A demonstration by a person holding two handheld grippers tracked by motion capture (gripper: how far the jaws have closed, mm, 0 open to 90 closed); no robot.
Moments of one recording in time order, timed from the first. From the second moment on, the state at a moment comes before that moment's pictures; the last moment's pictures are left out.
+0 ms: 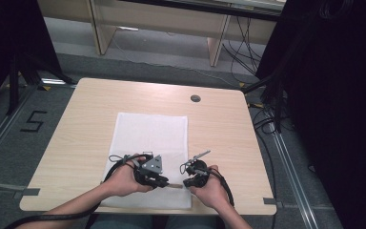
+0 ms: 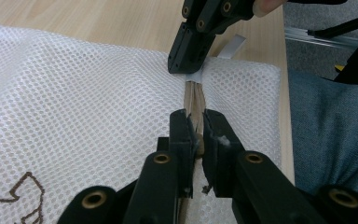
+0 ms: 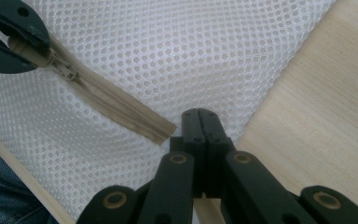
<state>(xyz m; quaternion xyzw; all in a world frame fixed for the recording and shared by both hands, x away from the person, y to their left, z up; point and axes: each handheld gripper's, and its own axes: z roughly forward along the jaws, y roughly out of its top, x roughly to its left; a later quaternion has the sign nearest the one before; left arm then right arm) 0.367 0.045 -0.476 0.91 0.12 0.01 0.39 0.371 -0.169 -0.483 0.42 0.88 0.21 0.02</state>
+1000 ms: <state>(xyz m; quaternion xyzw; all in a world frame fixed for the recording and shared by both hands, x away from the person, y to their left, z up) 0.371 0.047 -0.486 0.92 0.12 0.01 0.38 0.366 -0.160 -0.482 0.40 0.90 0.20 0.05</state>
